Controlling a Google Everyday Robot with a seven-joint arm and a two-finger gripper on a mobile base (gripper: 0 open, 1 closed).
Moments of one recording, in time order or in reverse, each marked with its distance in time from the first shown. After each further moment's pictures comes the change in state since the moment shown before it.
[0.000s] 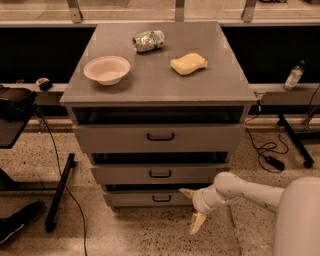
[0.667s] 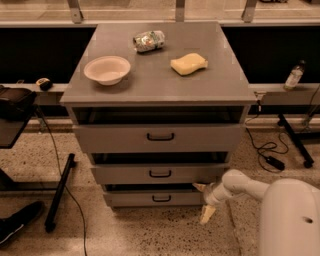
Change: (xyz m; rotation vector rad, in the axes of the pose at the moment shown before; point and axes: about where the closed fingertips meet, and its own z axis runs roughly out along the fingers) arm 0.093 -0.042 0.005 0.075 0.111 0.066
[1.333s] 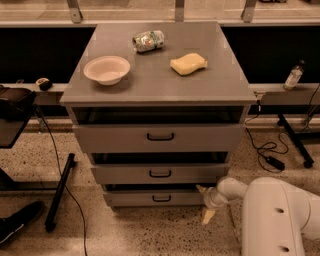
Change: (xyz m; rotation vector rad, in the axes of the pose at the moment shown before) arm 0.057 -0.004 0.042 0.051 0.138 0.029
